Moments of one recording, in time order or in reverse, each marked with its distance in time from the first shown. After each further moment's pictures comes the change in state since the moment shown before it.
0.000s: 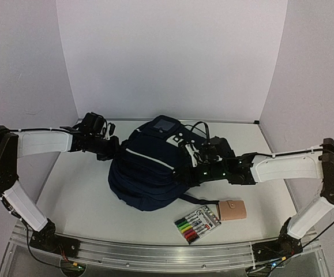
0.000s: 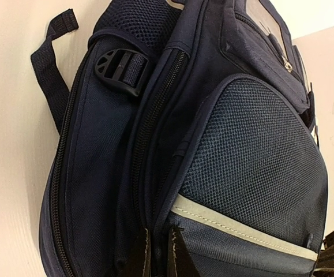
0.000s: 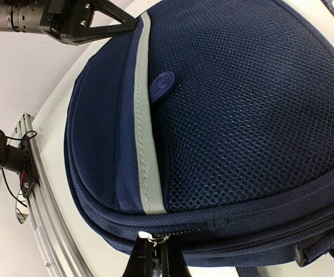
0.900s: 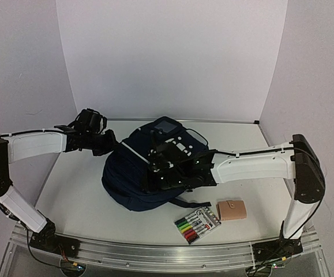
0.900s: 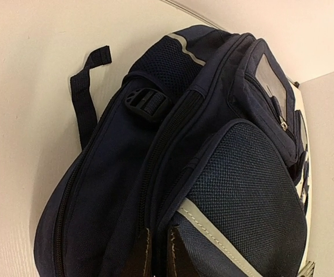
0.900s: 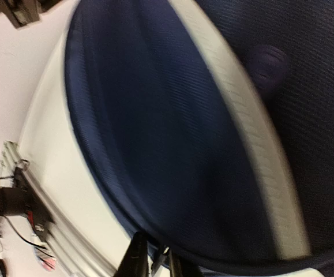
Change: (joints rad) left arm -0.019 -0.086 -0.008 0.007 -0.192 -0.100; right arm 0.261 0.310 0.491 -0.345 0.303 0.375
